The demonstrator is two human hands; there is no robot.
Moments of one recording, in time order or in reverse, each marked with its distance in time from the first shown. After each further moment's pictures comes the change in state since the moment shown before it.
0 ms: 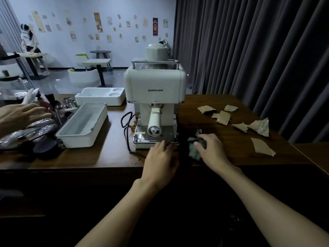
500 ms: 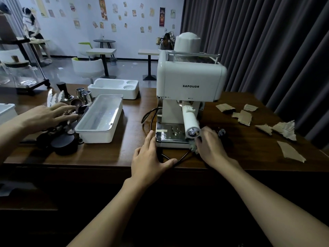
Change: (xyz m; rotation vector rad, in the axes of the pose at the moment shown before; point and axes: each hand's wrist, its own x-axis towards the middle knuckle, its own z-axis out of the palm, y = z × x) left_hand -0.022 -0.103 -0.013 -0.105 -0.036 -0.333; right_hand 0.024 -0.063 0.065 -0.230 0.046 -0.170
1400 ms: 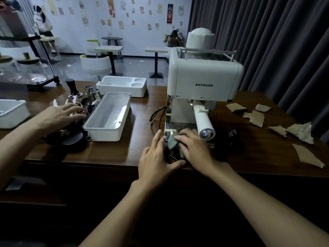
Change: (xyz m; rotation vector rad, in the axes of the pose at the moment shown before) left_hand -0.002 -0.005 0.006 -0.028 0.099 0.027; right_hand 0.000 -0.033 0.043 0.052 -0.002 -0.395
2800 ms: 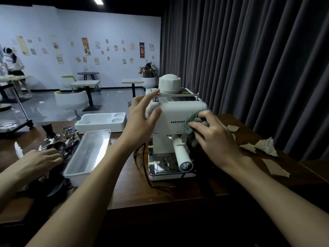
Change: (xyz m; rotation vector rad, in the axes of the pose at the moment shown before) left_hand 0.141 0.081 -0.136 -0.585 0.050 0.315; right_hand 0.022 -0.004 -0.151 -0.378 0.408 -0.096
